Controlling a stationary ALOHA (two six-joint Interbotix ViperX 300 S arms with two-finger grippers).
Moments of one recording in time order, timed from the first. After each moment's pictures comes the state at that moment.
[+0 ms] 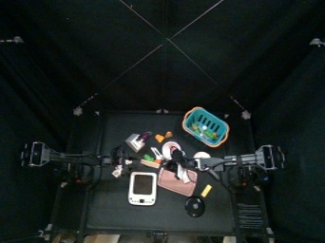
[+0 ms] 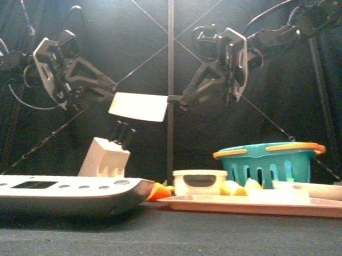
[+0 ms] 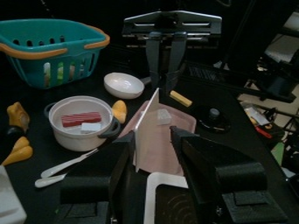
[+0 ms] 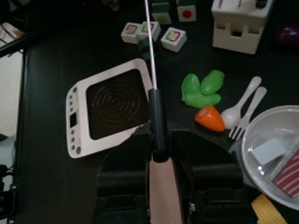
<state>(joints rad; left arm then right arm) 0.15 -0.42 1.23 0.14 -0.73 -0.28 -0.07 -0.18 0.70 -0.14 -0.01 0.47</state>
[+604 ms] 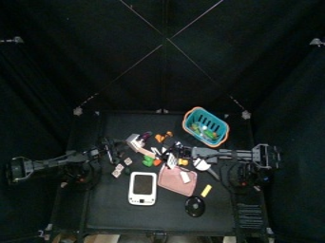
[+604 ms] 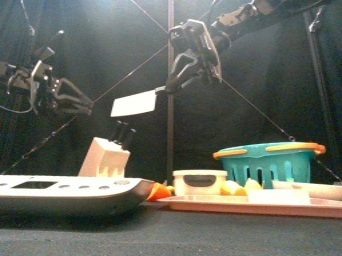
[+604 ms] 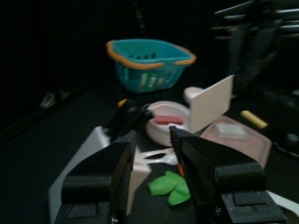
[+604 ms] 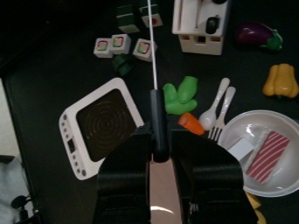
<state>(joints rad) 0.51 -0.70 1.35 0.08 -0.55 -0.22 -0.15 -0.09 0.34 -0.04 0.46 0.47</state>
